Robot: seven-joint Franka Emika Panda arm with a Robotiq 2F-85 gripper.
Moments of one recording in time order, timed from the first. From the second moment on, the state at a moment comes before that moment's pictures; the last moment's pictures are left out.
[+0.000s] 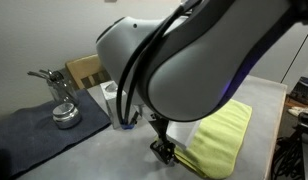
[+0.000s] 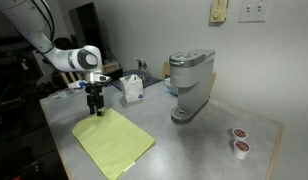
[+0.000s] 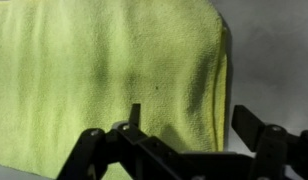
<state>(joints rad) 0.42 0.61 0.05 -1.93 -0.17 2.14 0.53</state>
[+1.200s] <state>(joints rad) 0.41 0.61 0.04 -1.93 -0.17 2.14 0.53</state>
